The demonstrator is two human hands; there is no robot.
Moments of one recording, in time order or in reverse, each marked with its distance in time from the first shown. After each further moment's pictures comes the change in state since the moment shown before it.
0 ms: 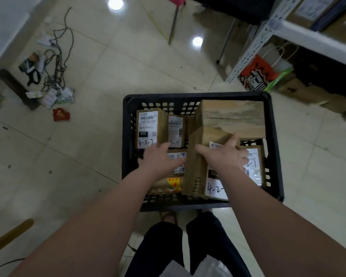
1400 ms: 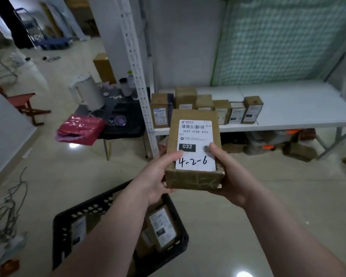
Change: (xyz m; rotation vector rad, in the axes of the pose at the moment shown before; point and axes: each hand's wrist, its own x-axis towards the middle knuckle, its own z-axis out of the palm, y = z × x) left_hand -0.228 0.360 0.048 -0.792 -0.295 0.439; right_hand -0.095 0.237 -0.345 1.177 -0.315 -0.546
